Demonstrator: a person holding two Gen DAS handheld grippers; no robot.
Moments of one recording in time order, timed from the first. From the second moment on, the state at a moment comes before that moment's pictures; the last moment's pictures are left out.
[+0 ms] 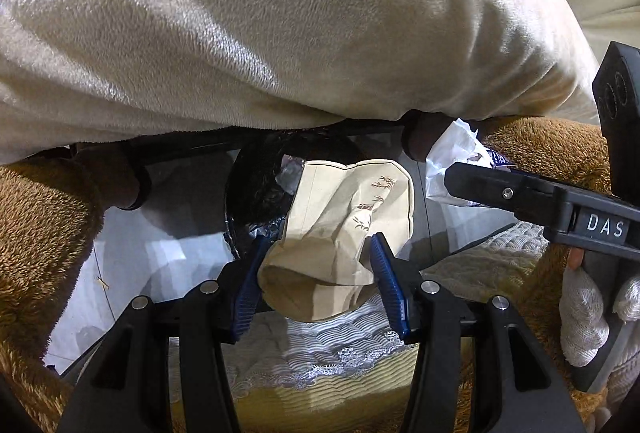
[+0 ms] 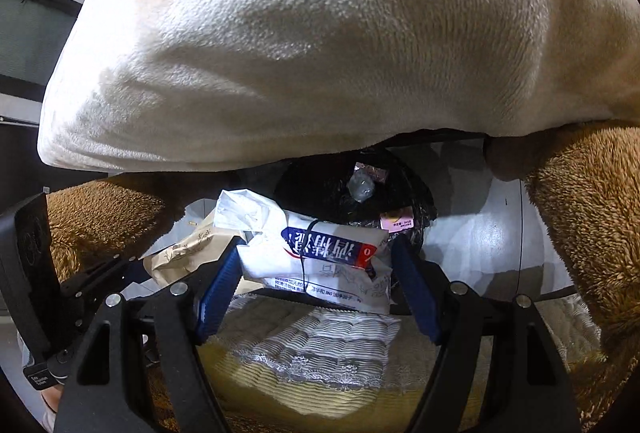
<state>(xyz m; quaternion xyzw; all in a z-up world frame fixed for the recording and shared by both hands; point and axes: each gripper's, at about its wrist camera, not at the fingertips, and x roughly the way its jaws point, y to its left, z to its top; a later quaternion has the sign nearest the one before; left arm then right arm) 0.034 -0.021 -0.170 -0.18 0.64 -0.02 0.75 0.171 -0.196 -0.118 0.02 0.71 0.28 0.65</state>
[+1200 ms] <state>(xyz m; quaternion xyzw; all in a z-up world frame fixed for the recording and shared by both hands) 0.030 -0.022 -0.144 -0.16 0.58 -0.03 0.79 0.170 -0.203 -0.087 0.06 0.66 0.32 0.68</state>
